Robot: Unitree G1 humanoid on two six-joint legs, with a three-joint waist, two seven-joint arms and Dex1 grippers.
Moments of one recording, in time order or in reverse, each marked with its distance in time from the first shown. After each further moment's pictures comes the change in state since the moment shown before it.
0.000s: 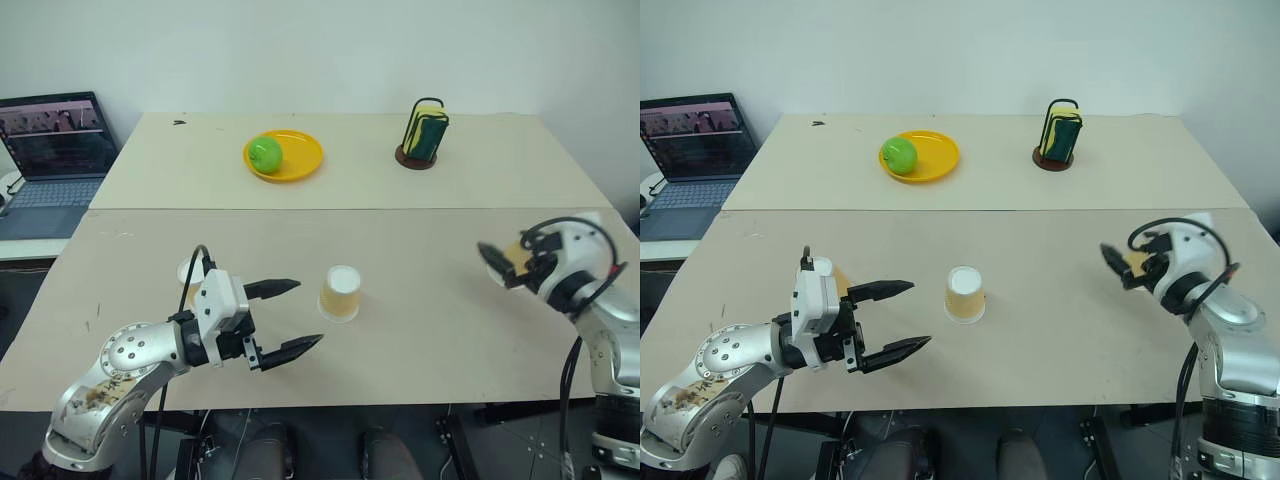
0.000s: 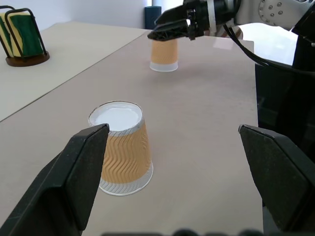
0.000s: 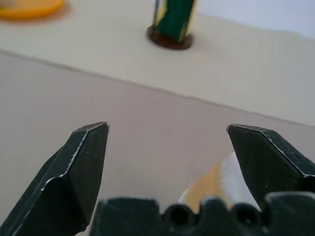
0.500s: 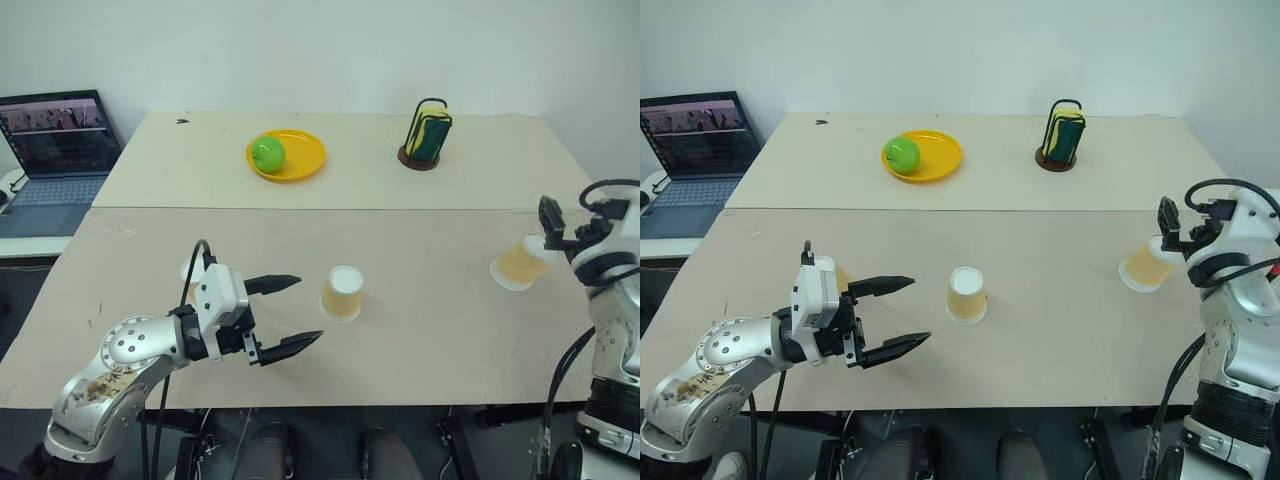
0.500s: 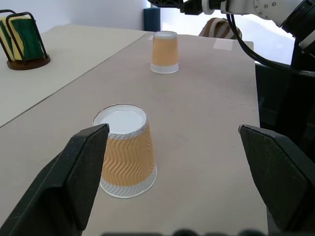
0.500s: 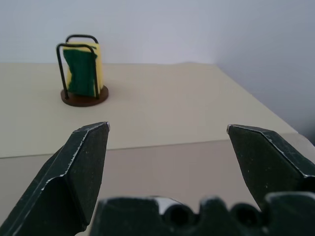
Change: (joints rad) left arm -0.034 0.000 -0.001 0.024 0.000 0.002 -0.022; right arm -0.065 0.051 -0.094 0.122 -0.010 -0.039 -0.184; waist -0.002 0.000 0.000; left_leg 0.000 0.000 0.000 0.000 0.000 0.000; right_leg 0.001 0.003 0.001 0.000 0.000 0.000
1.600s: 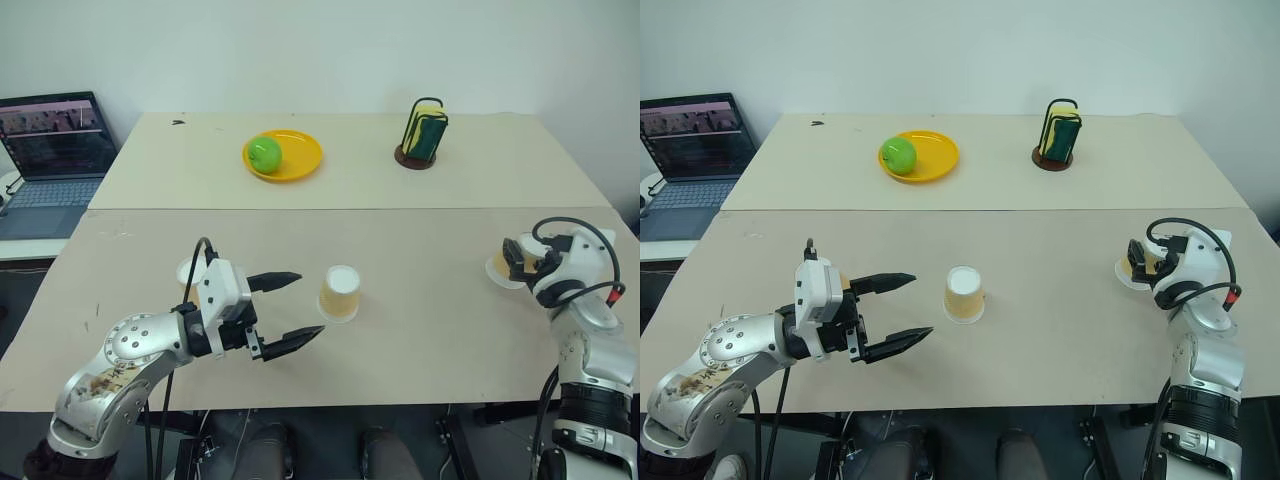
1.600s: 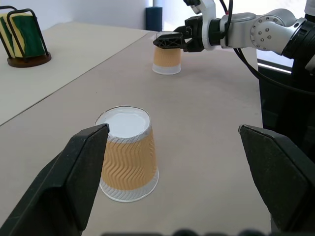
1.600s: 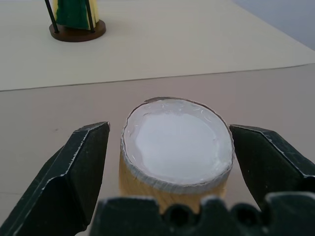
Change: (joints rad) left arm -0.025 -0.012 -0.002 -0.001 -0.010 0.042 0.028; right arm 0.018 0.057 0.074 0.160 -0.026 -0.072 0.019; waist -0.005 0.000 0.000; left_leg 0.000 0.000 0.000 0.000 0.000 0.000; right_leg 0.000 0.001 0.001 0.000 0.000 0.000
